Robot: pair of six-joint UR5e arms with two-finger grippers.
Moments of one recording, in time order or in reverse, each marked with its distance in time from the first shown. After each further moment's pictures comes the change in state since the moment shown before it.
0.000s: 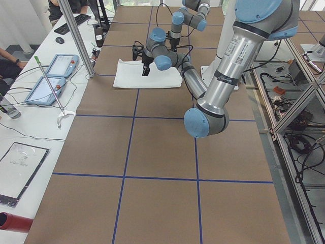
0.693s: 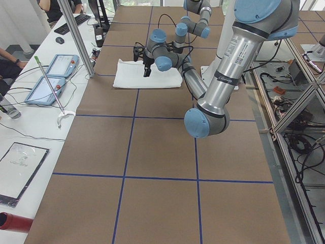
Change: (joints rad) left arm 0.020 0.001 0.024 -0.012 0.001 -0.009; right arm -0.052 0.036 -0.081 0.001 -0.051 -0.013
